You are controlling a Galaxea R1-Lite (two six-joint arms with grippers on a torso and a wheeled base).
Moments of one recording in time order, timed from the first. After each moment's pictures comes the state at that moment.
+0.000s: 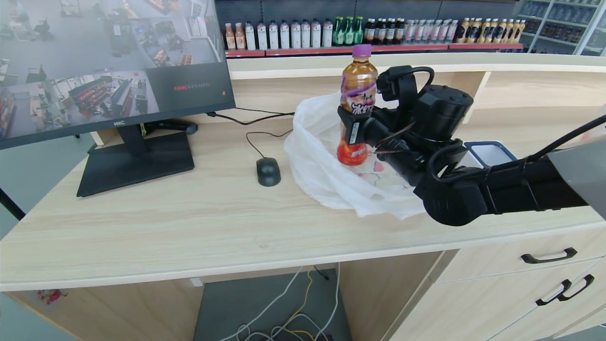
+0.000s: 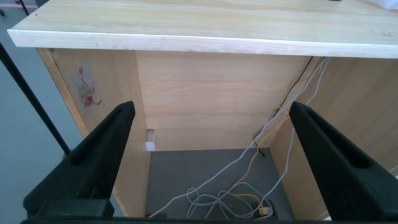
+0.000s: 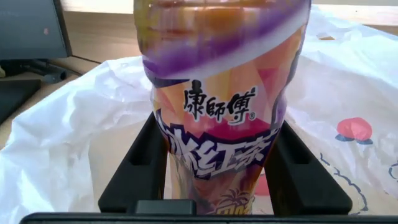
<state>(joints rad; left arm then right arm) 0.00 0.00 0.00 0.00 0.00 0.00 0.53 2.07 -1.38 -0.95 -0.16 -0.10</state>
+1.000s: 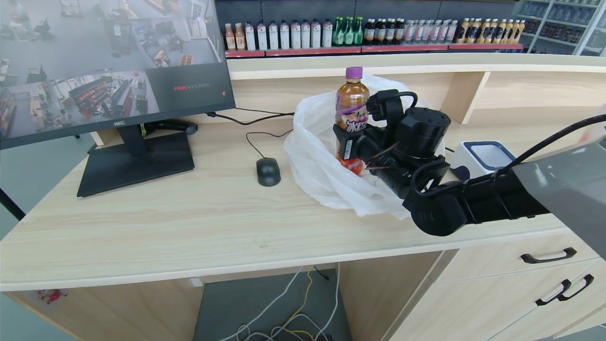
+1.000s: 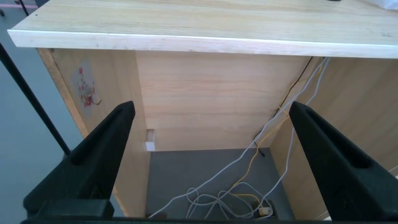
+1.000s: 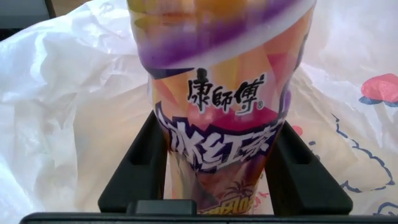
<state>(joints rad) 0.00 0.00 0.00 0.00 0.00 0.00 0.52 2.14 -1.36 -0.98 -0.16 -0.07</state>
